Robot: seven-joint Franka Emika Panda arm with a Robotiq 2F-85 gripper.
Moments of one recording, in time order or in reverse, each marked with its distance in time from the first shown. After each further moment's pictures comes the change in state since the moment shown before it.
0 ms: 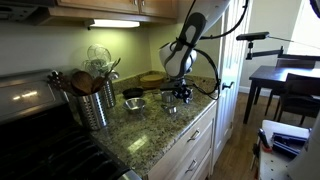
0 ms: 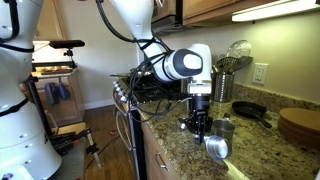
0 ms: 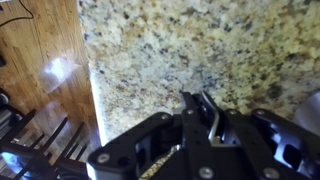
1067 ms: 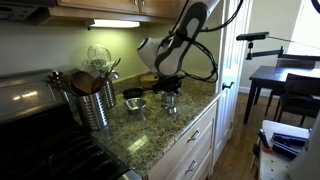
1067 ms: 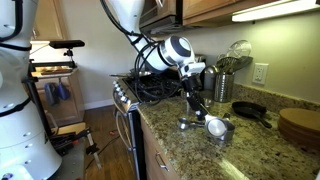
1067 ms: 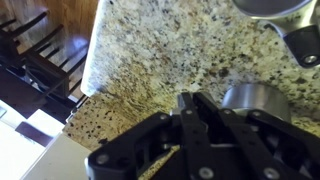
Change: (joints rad) arm 0.130 -0.061 0.046 0.052 -0.377 -0.173 -0.065
